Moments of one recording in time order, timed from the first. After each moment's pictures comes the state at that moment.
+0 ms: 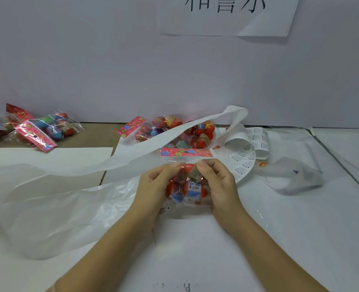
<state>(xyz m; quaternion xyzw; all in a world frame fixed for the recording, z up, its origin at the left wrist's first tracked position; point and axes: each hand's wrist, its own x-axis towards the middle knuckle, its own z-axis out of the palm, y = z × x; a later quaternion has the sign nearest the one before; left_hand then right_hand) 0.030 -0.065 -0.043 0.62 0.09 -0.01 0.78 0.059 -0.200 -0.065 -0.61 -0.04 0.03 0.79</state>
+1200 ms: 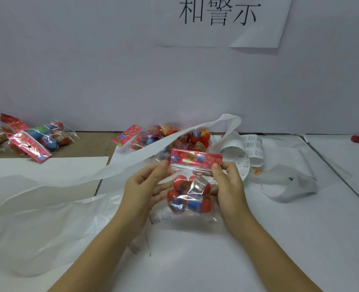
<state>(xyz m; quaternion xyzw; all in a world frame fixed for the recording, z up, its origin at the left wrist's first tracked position) 0.039 -0.047 -0.042 0.60 0.09 0.00 0.80 0.069 -0.216 -0.062 -0.62 0.04 0.01 0.78</state>
